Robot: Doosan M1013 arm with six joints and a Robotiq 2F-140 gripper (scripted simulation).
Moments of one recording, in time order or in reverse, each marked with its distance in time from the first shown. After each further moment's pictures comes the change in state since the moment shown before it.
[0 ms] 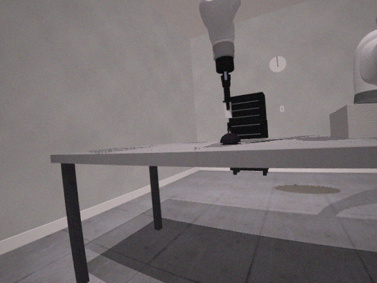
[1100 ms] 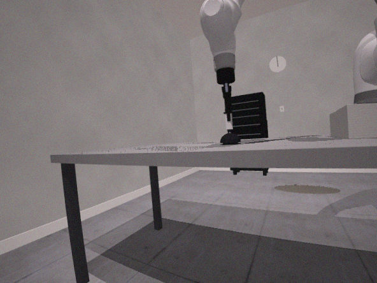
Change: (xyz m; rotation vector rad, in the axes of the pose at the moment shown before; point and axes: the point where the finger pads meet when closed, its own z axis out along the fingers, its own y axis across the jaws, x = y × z) arm 0.000 0.000 0.047 0.000 0.000 0.000
